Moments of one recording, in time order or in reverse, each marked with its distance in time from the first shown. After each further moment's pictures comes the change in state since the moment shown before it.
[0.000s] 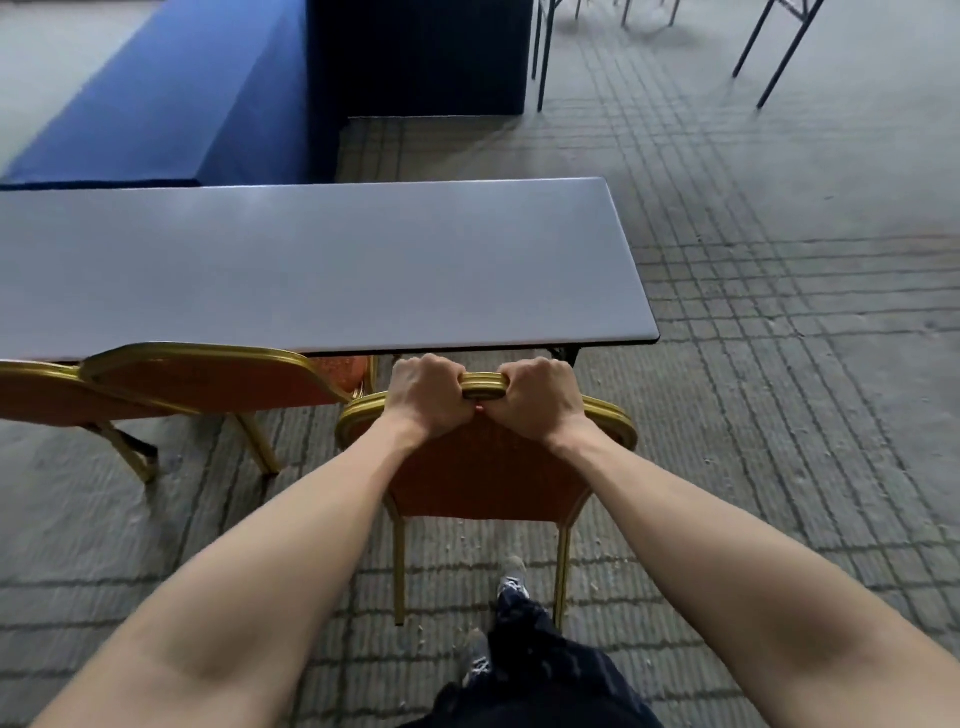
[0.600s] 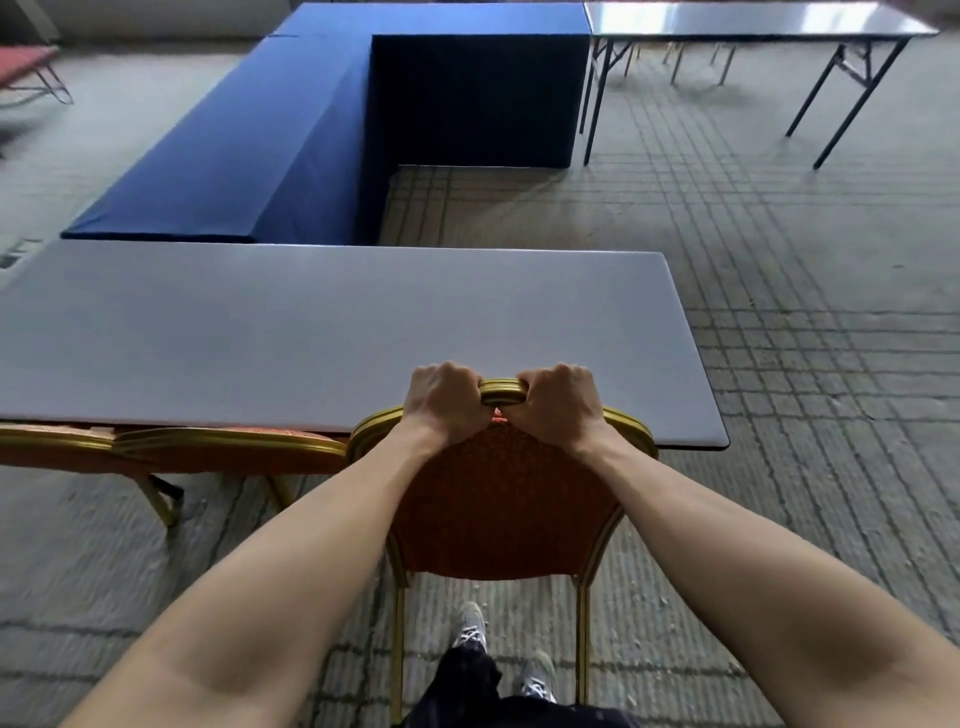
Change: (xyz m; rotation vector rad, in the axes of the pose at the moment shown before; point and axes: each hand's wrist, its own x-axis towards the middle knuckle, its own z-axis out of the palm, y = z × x) left_hand 0.144 -0.073 -0.044 -0.054 0.029 -0.040; right_hand 0.182 0.002 0.017 0.056 0.105 -0.103
